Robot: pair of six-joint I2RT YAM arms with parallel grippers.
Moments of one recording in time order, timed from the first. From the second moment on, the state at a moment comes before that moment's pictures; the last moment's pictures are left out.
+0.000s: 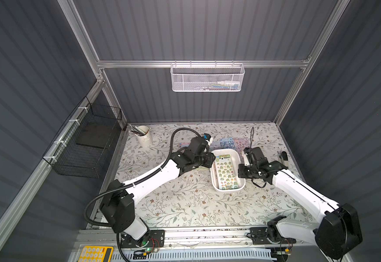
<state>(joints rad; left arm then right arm) -0.87 1.59 1.30 -0.41 0.04 -0.37 0.41 1.21 0.84 -0.65 0.00 0.43</state>
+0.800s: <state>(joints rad) -1.03 1.82 1.36 -0.49 -0.19 -0.49 0.41 1.19 0.64 -0.43 0.03 0.50</state>
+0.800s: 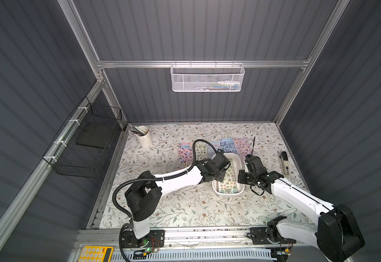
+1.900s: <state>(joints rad) -1.05 2.01 1.47 -0.51 -0.25 -0.58 0.41 1.18 0.59 -0.36 0.02 0.49</state>
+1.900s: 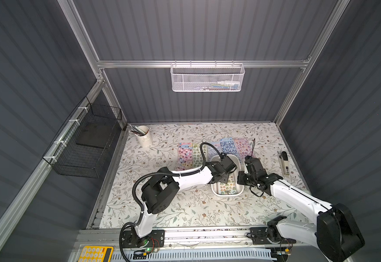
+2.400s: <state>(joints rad) -1.05 2.04 1.50 -0.51 -0.27 -0.68 0.41 1.18 0.58 -0.35 0.01 0.49</state>
